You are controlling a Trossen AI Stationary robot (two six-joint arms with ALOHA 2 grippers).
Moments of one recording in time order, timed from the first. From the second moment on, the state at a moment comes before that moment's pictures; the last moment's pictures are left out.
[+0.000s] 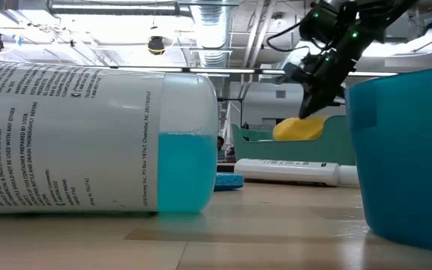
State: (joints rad) left arm -0.01 1.06 1.29 -0.43 -0.10 -0.17; right arm -0.38 1.26 0.80 -0.41 0.39 0.78
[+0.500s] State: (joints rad) left arm -0.01 1.06 1.29 -0.43 -0.10 -0.19; right arm -0.31 1.40 0.80 -0.40 0.34 0.81
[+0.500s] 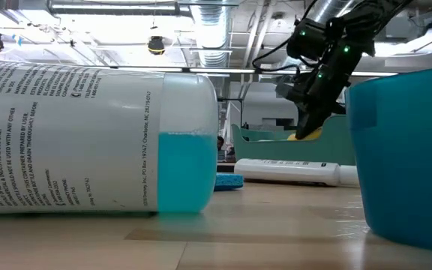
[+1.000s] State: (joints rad) left arm -0.02 1.06 1.29 -0.43 -0.10 -0.19; right arm -0.28 1.09 0.80 -0.36 0.45 0.74
